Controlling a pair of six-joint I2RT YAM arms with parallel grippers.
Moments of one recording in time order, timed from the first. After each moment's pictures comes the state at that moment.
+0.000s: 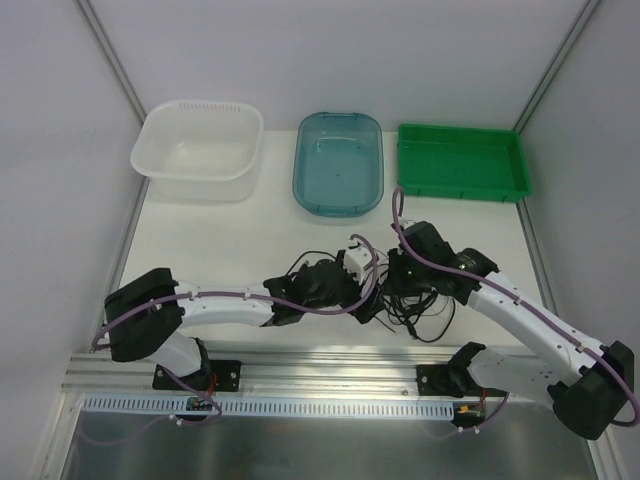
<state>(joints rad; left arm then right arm) -1.17 1.47 0.76 0.31 -0.07 -0.33 0.72 1.04 0.88 -0.82 -0.05 0.55</state>
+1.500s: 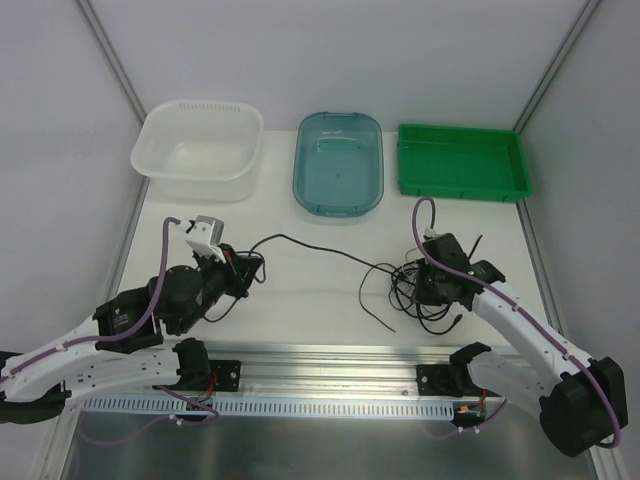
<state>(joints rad) -1.18 0.54 0.87 -0.60 -0.64 -0.56 0.47 0.98 0.66 -0.78 0.03 0.53</state>
